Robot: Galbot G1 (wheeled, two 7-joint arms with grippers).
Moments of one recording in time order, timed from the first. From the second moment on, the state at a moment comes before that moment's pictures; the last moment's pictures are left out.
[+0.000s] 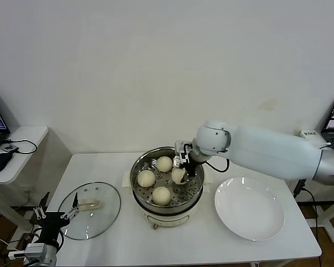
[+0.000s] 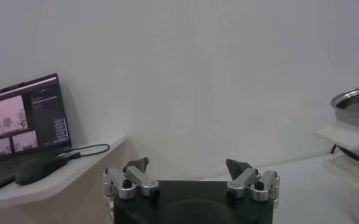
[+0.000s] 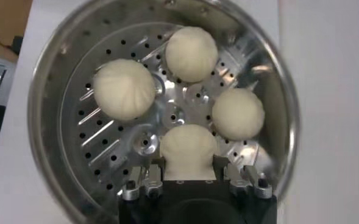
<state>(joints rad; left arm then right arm) 1.66 -1.18 -0.74 -2.03 -0.19 -0.02 -0.15 0.42 0.98 -1.21 1.51 0.42 -0.68 -0.82</state>
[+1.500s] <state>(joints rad) 1.65 -1.17 -0.70 -1.96 -0.03 -0.05 -0.18 -0.84 0.84 0.20 1.91 0.33 -0.06 -0.25</state>
